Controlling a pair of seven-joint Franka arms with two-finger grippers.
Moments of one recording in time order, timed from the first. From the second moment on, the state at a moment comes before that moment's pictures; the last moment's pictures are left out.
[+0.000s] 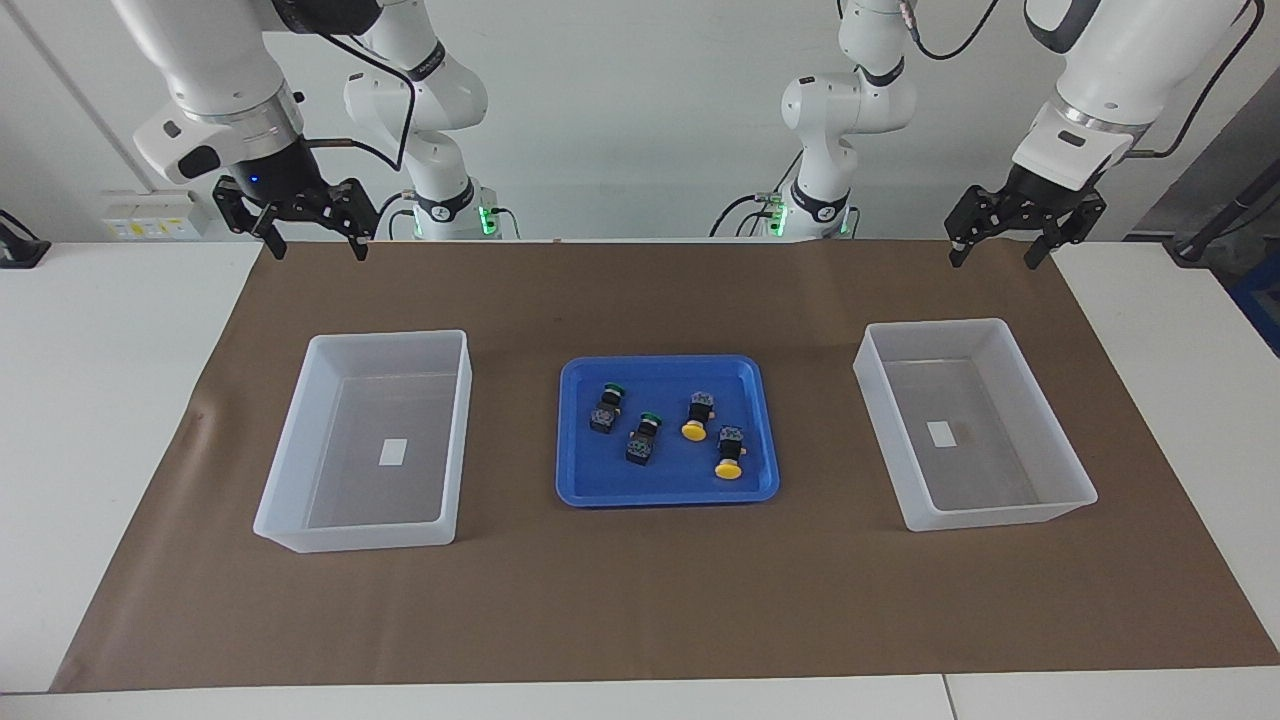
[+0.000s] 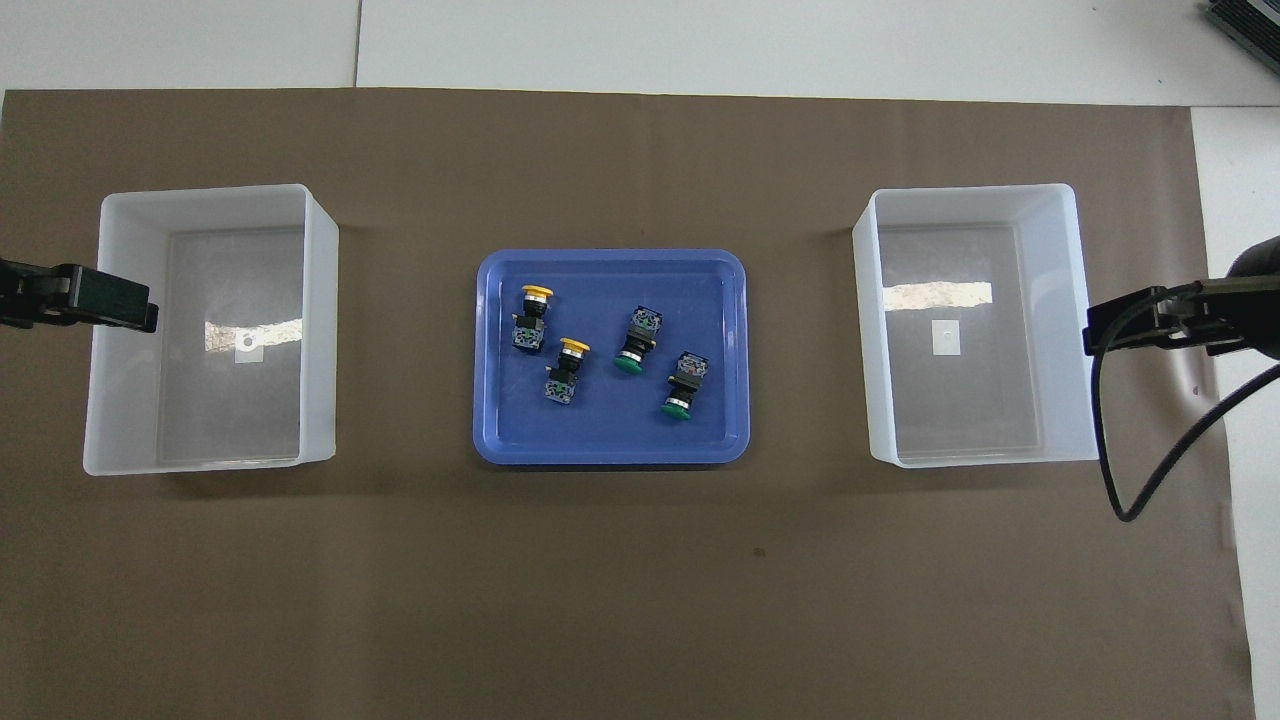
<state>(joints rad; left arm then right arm) -0.04 -0.01 -0.03 -1.54 -0.01 1.55 0.03 0.04 -0.02 0.01 -1.54 -0.03 1.49 0.07</state>
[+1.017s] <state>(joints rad) -0.08 -0.01 -0.05 -1.55 -0.01 1.61 0.03 0.00 -0.03 0.00 -1.58 -0.03 1.53 0.07</state>
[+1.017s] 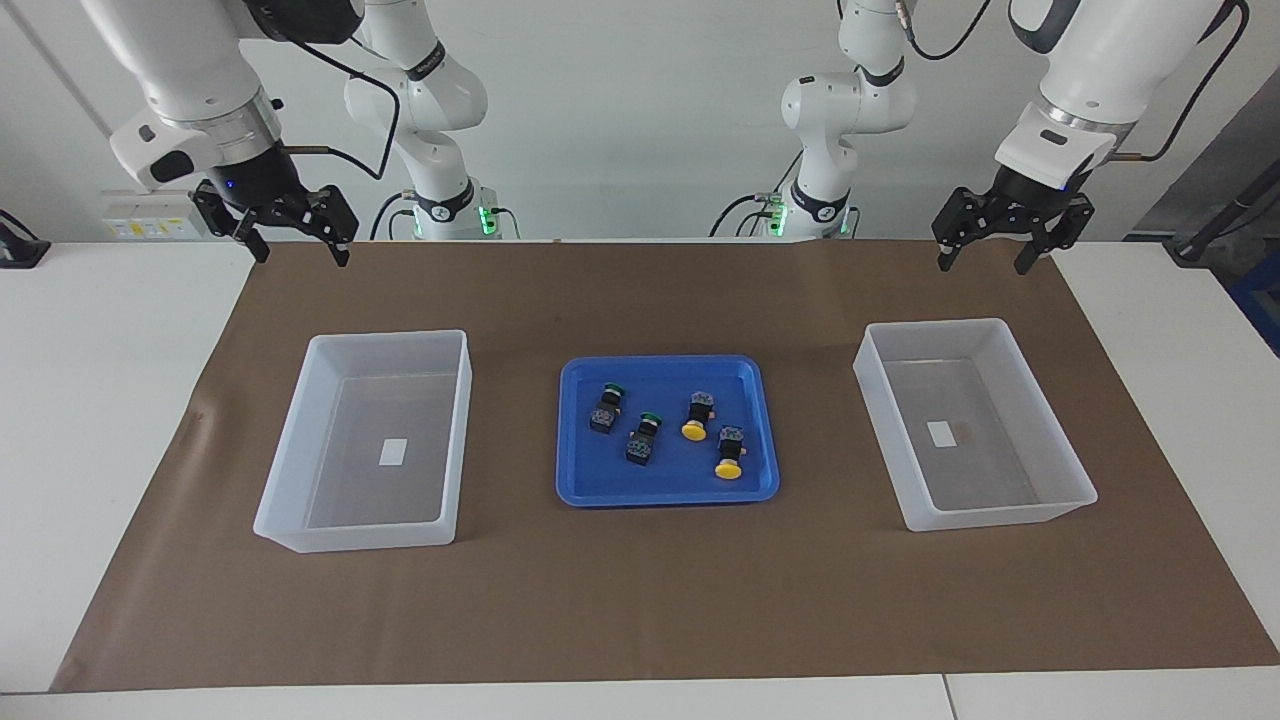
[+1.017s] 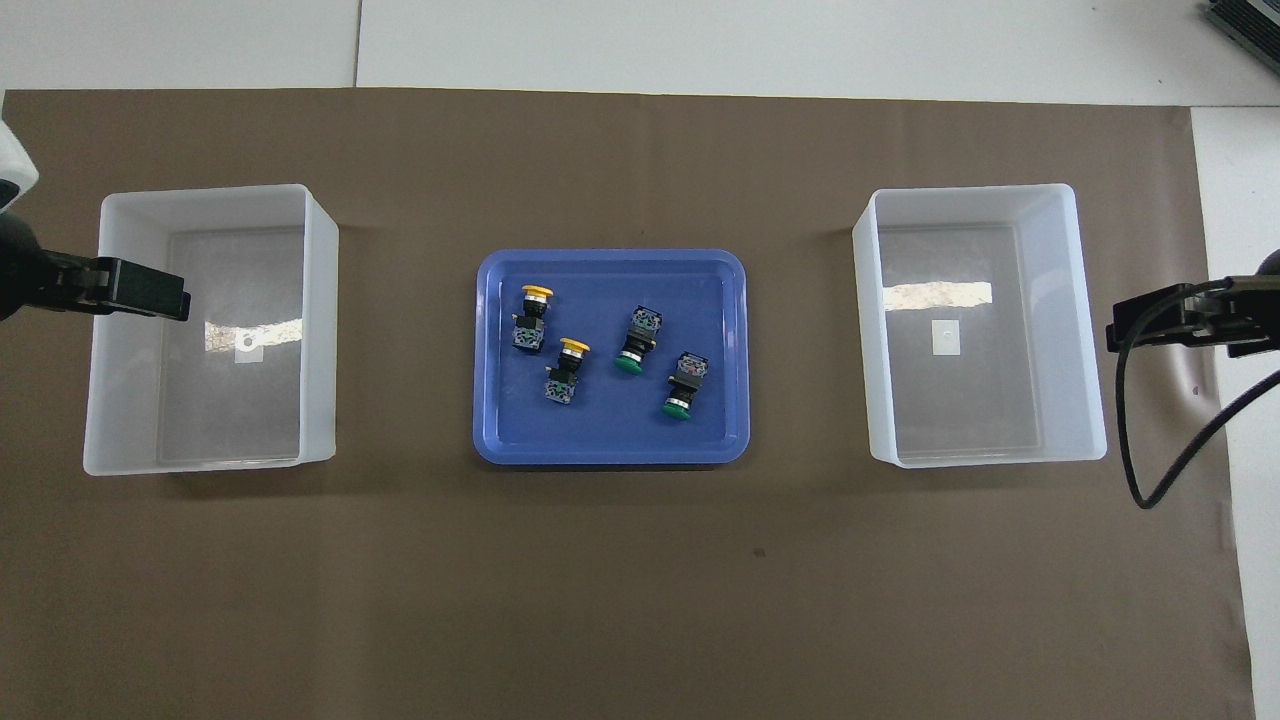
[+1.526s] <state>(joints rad) -0.23 0.04 -0.06 -1.66 -0.01 1.83 0.03 0.00 -0.03 0.00 -1.61 -0.03 1.57 0.07</state>
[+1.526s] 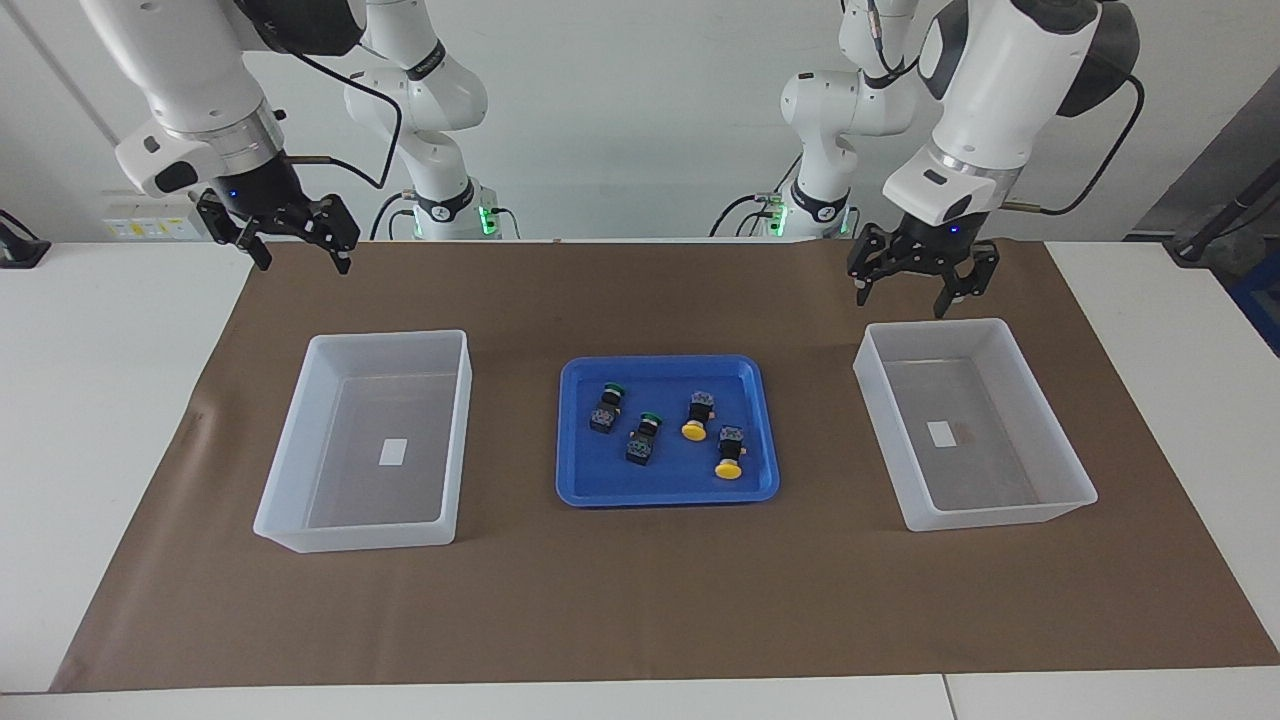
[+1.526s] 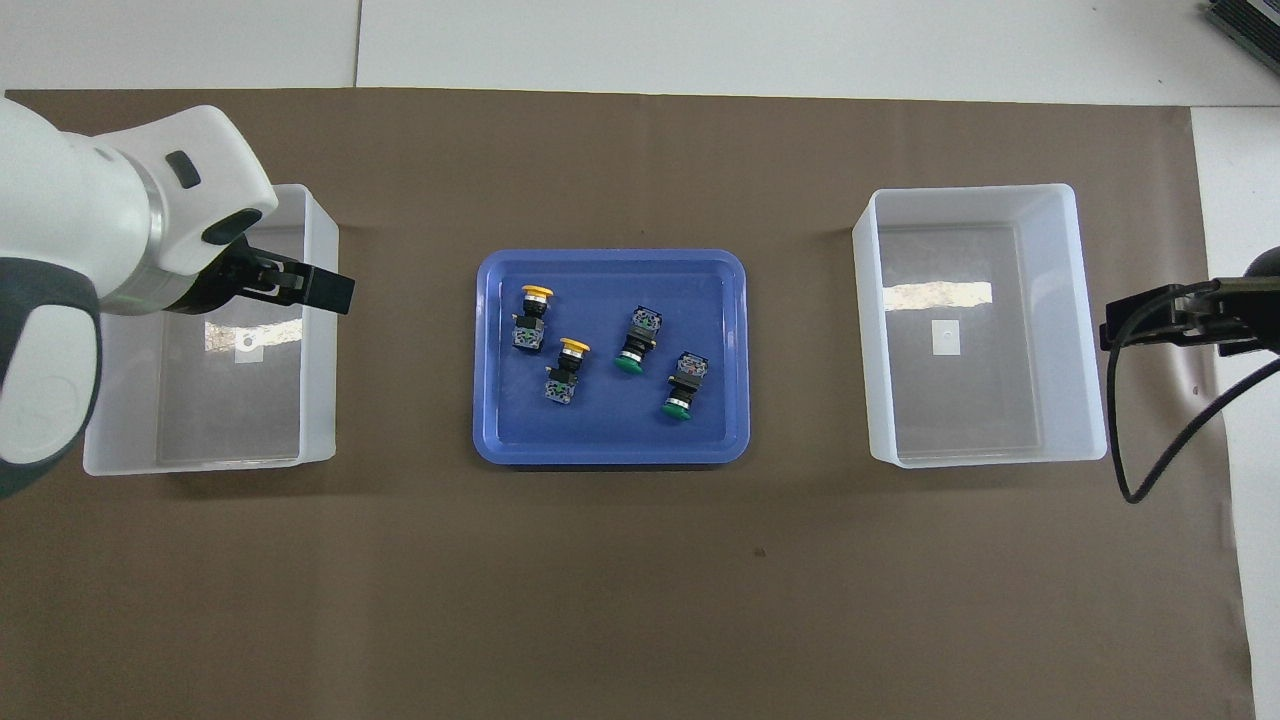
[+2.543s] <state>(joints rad) -0.39 0.29 -0.06 -1.95 -0.01 2.51 -0.14 0.00 -0.04 0.00 -1.63 -0.03 1.58 0.07</state>
